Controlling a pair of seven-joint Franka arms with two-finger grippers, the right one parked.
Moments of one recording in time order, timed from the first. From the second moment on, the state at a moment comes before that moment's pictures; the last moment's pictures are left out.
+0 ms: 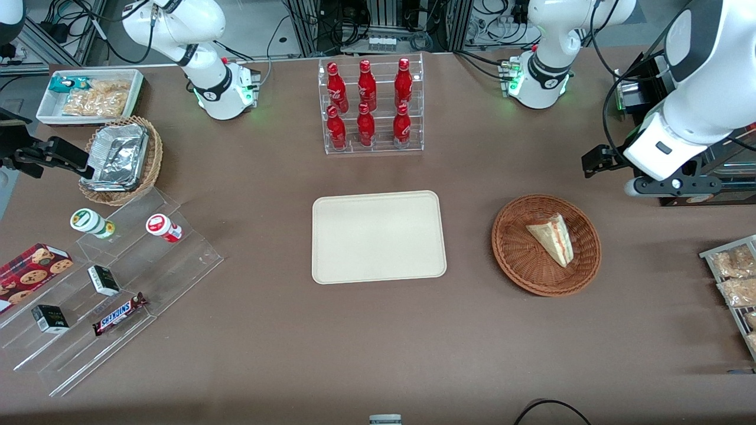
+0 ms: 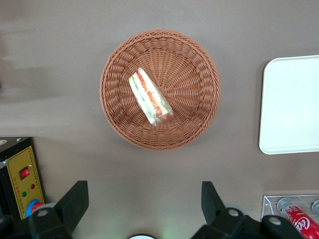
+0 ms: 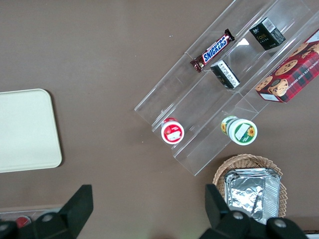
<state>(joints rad) -0.01 -0.04 -0.13 -1.76 0.00 1.61 -0.12</state>
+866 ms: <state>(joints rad) -0.01 0.07 -0.12 -2.05 0.00 1.99 -0.12</state>
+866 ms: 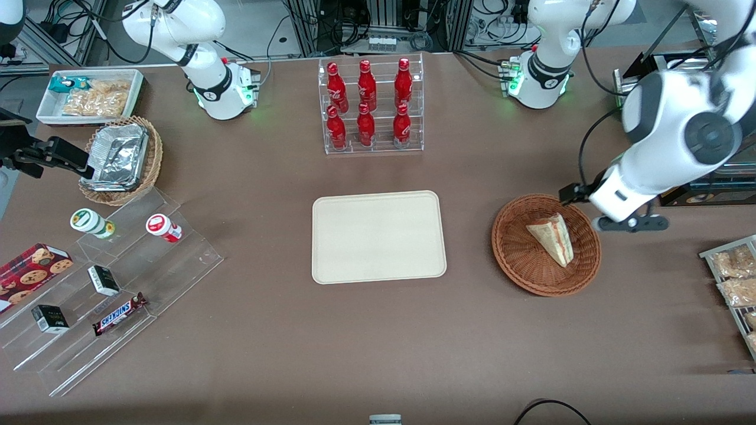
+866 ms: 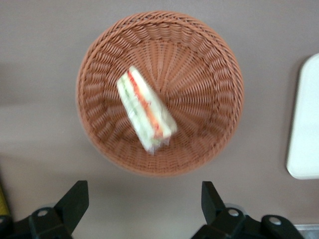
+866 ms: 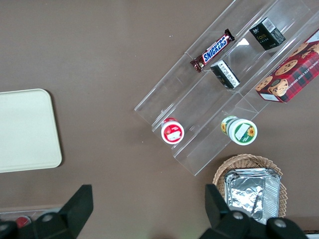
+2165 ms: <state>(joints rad) -0.01 0.24 -0.12 -2.22 0.00 2.38 -0.78</state>
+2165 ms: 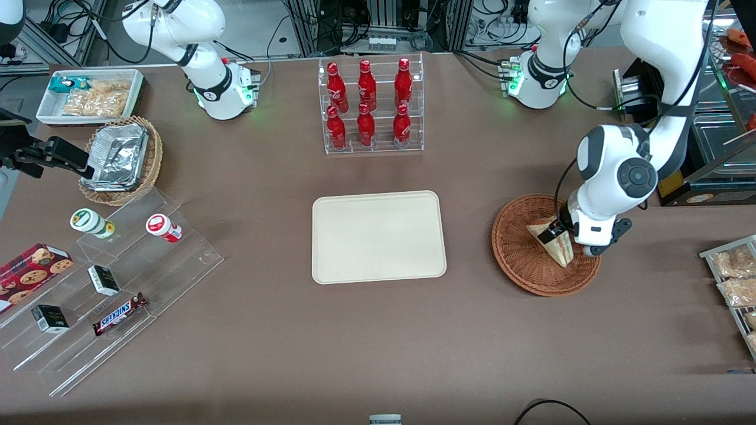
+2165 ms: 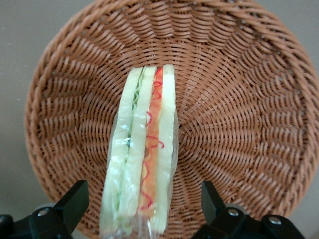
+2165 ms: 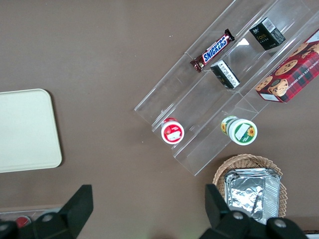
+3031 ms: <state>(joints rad) -0.06 0.24 -0.14 -2.07 0.01 2.16 -0.61</state>
